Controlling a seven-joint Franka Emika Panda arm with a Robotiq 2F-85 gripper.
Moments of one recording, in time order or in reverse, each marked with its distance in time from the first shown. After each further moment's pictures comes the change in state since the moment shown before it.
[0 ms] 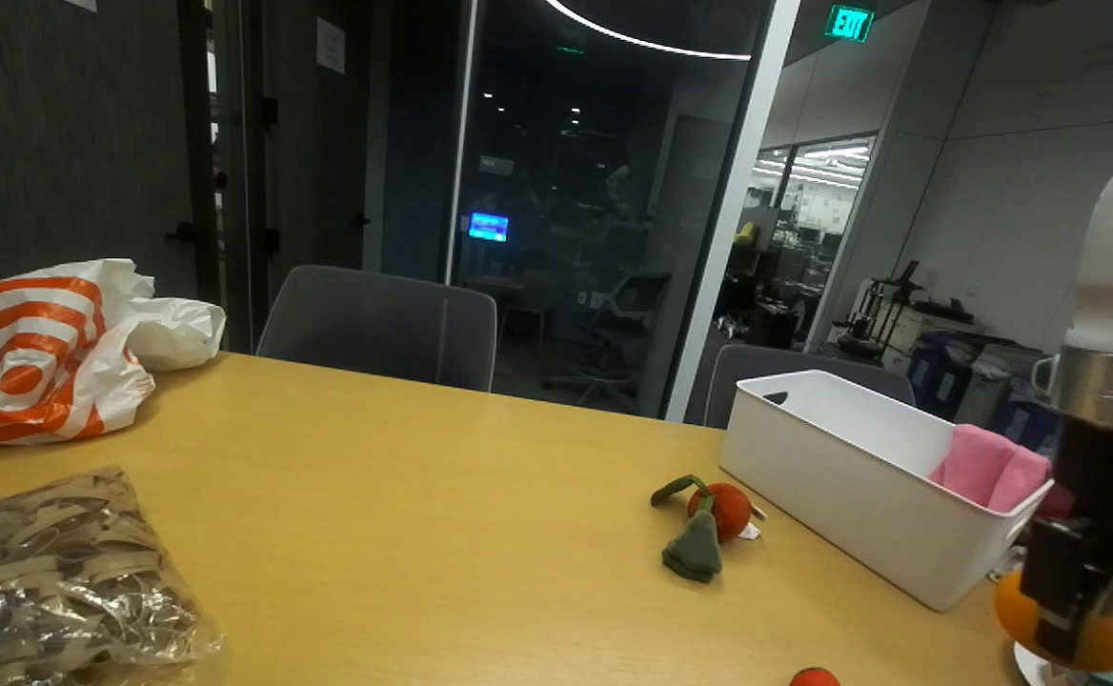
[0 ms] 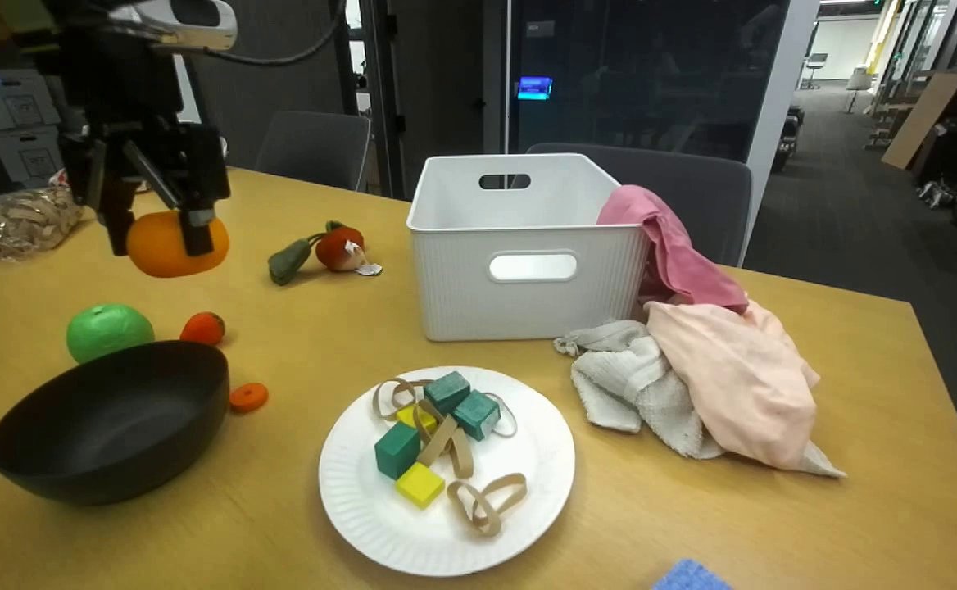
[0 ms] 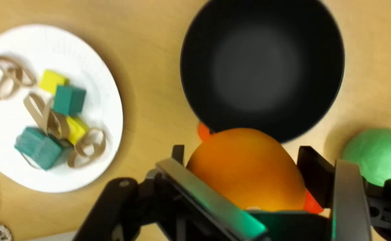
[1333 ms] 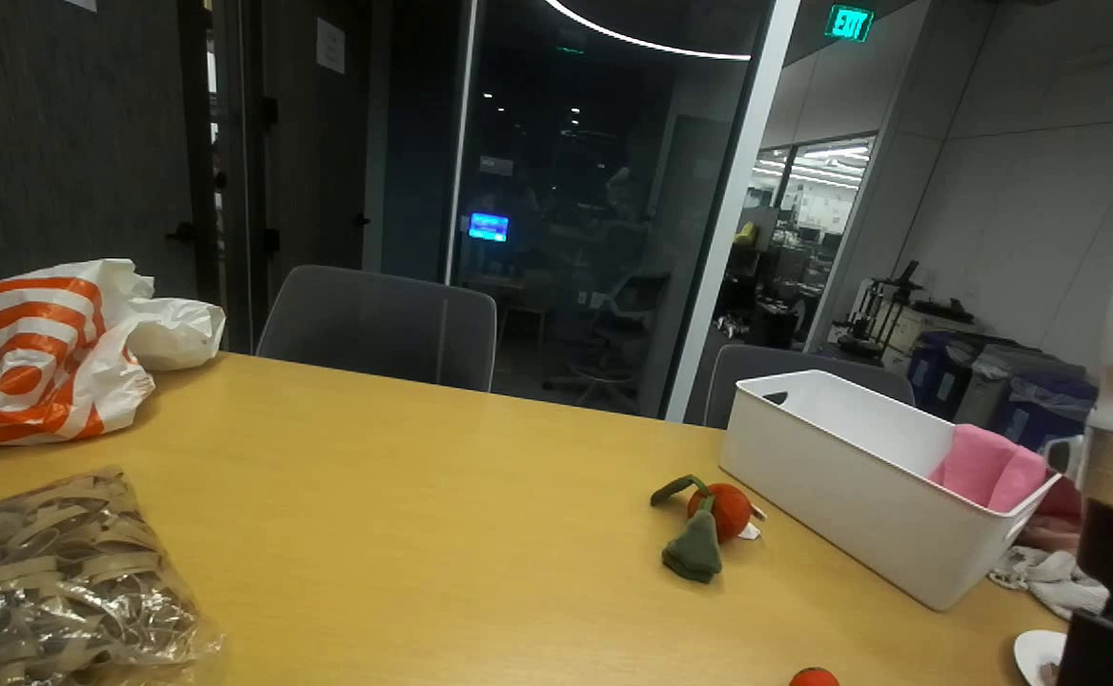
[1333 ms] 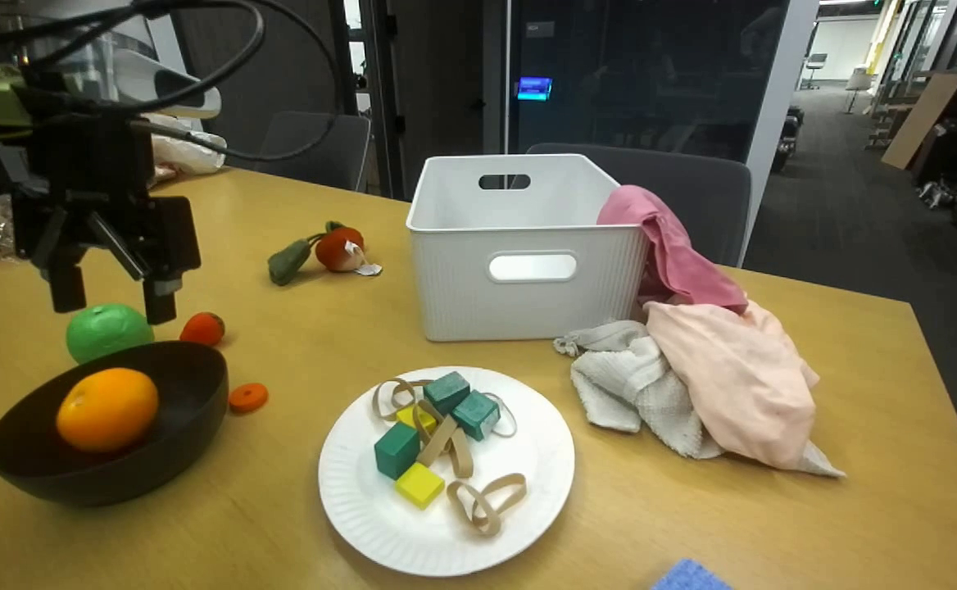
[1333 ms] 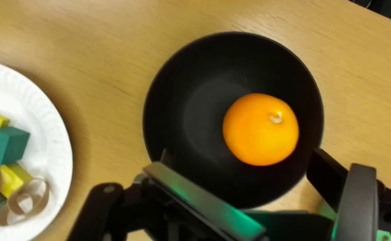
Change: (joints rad) arm 0.042 -0.036 -0.036 -0.142 0.085 0.036 -0.086
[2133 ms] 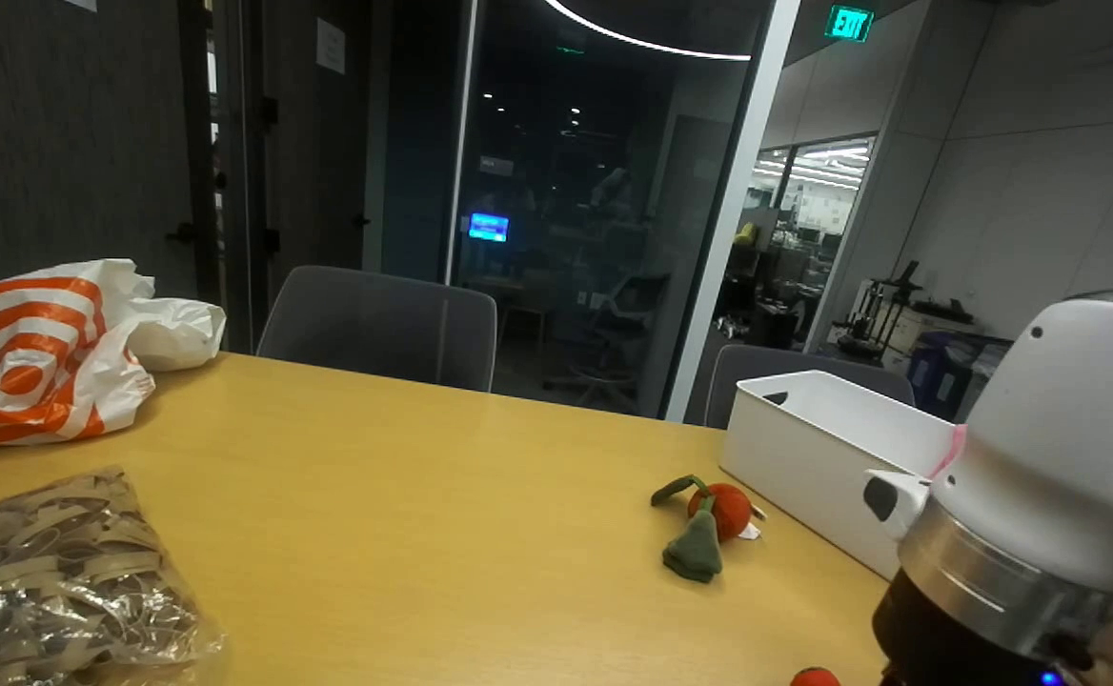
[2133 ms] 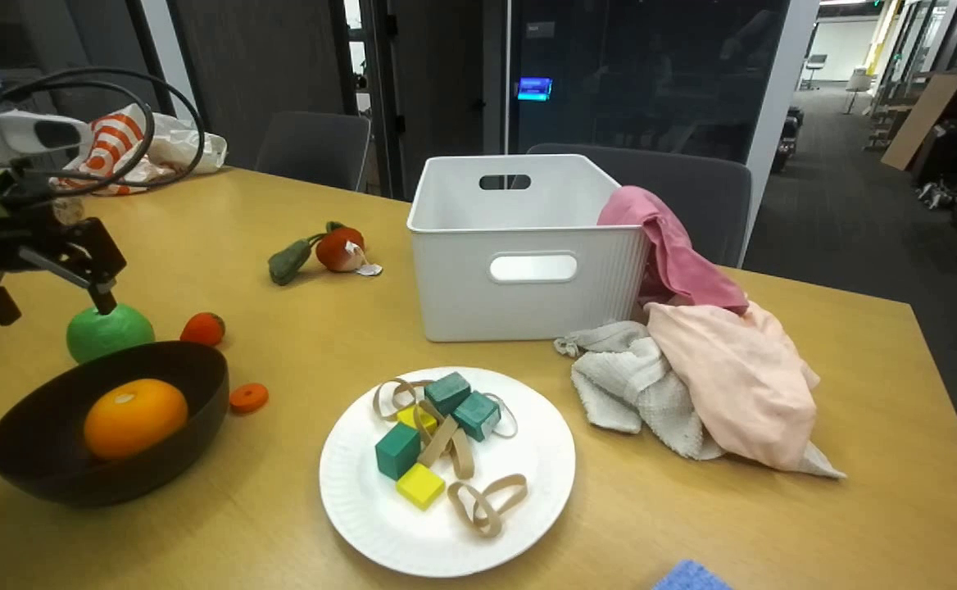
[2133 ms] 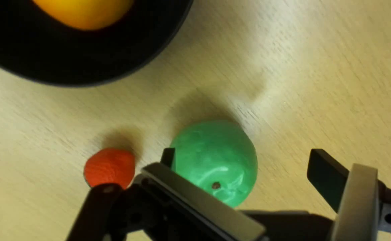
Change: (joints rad) arm 0.237 0.137 0.224 -0.084 0.118 0.538 -0.037
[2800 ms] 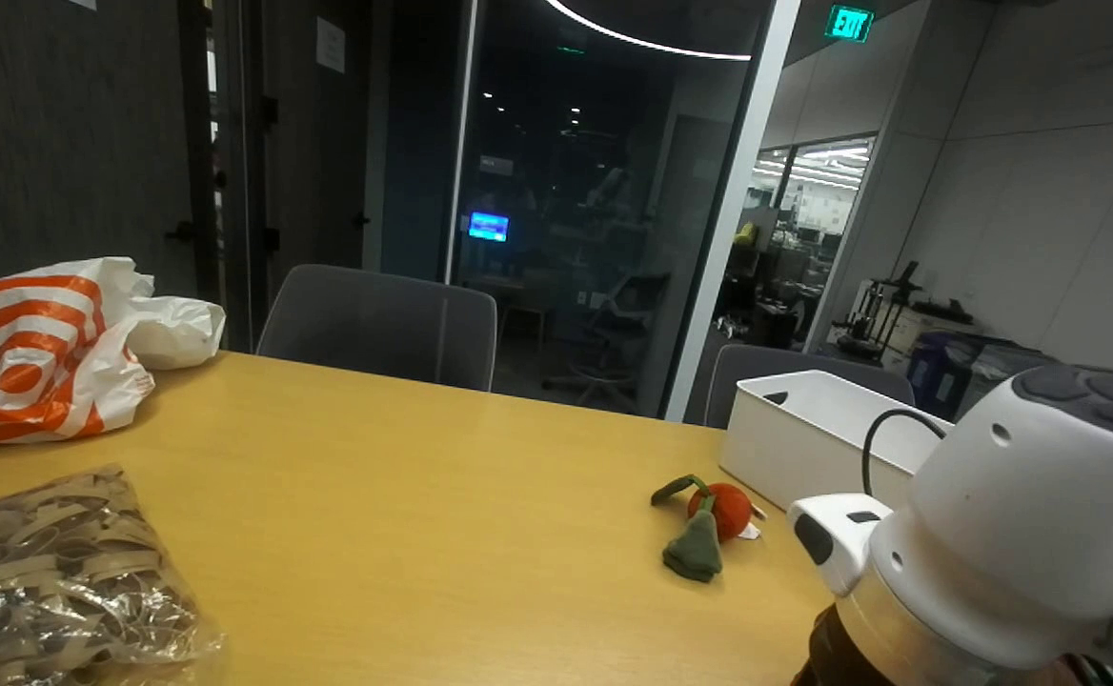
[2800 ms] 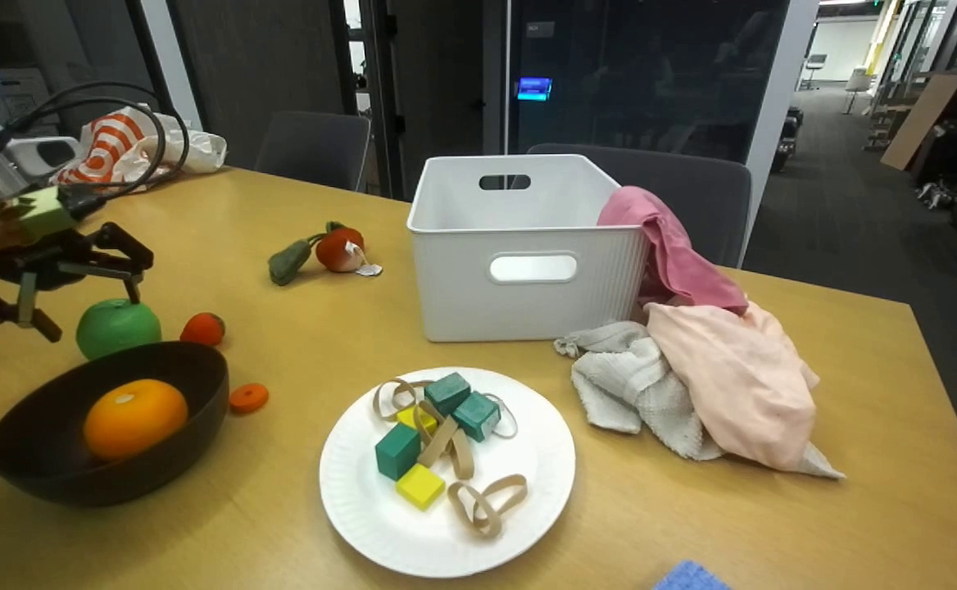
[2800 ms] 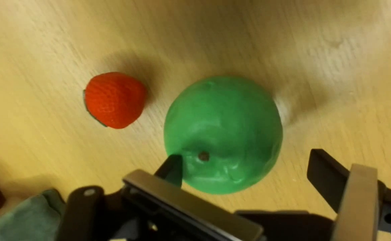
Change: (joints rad) arm -0.057 0.152 0.072 0.001 -0.375 0.257 0.037
